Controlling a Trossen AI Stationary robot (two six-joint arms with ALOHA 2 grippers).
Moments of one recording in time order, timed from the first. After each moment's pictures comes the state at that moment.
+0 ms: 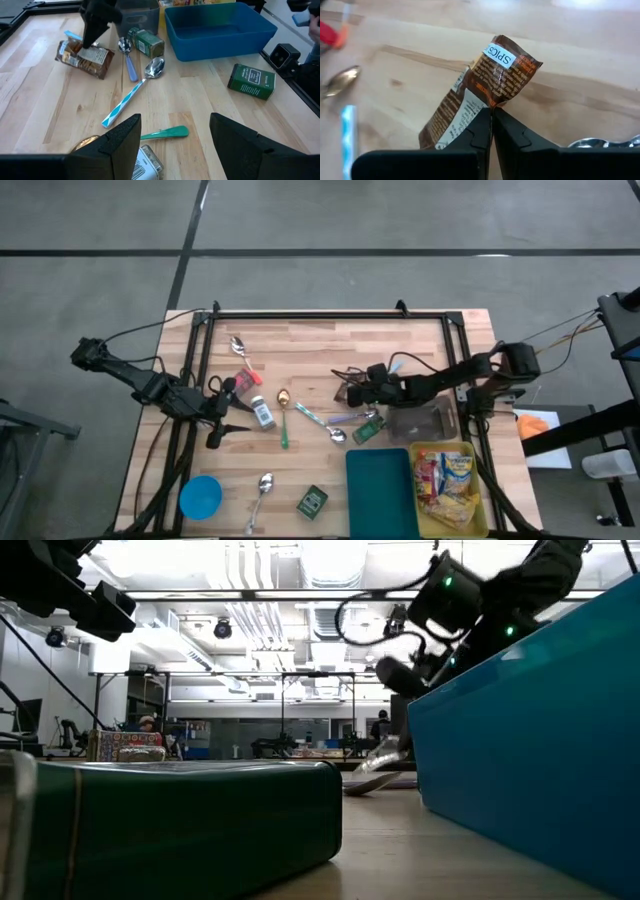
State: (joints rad) left arm -0.44 0.53 0.40 -0.37 -0.25 -0.14; right arm 0.02 1.62 0.70 0.01 0.53 1.14
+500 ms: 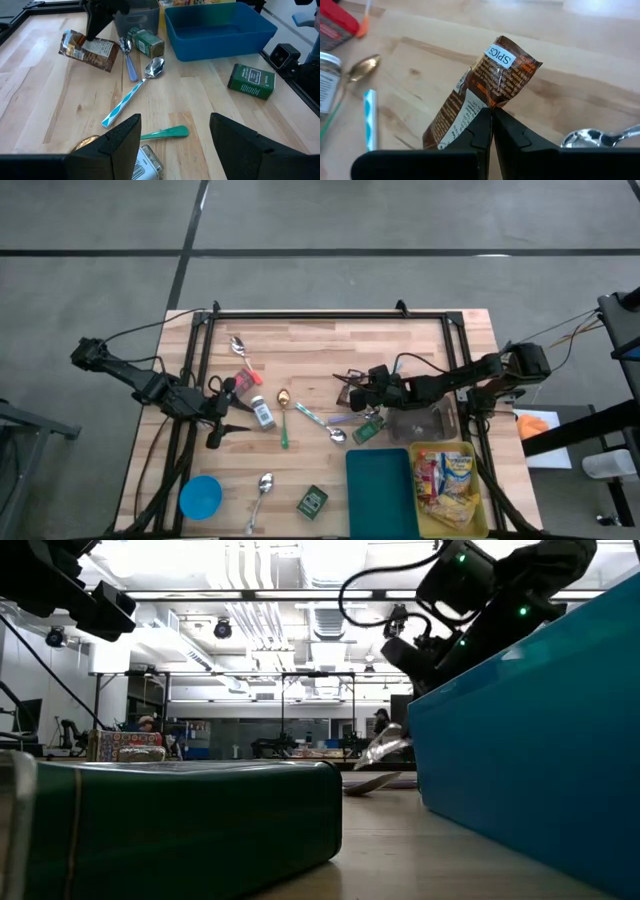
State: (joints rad) left arm -0.44 0.53 0.40 -0.37 -0.25 -0.14; right arm 0.06 1.54 0.70 -0.05 0.53 1.10
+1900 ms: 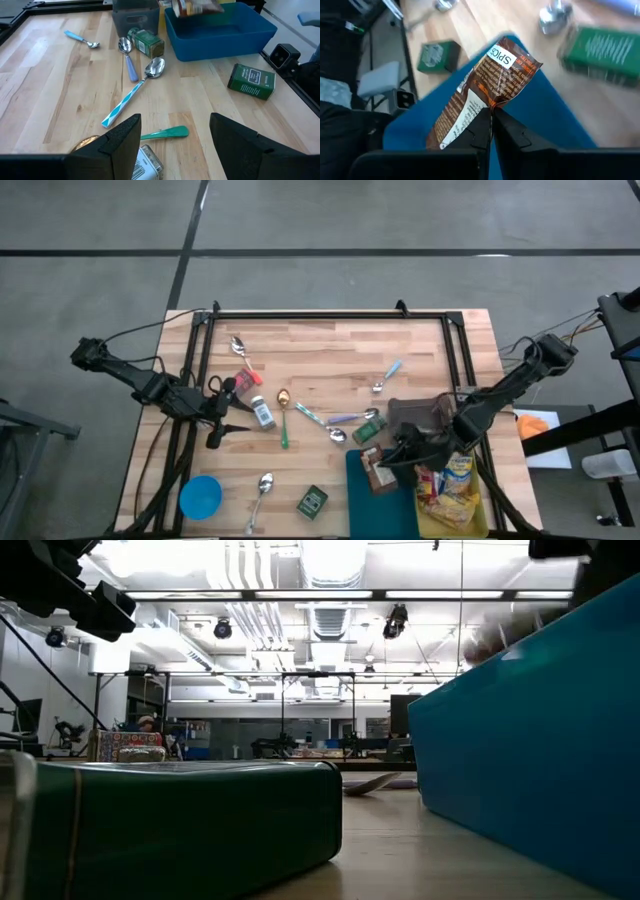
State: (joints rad) left arm -0.44 0.53 0.40 -0.37 -0.25 -0.14; right arm 0.67 1.27 0.70 -0.18 0.33 1.17
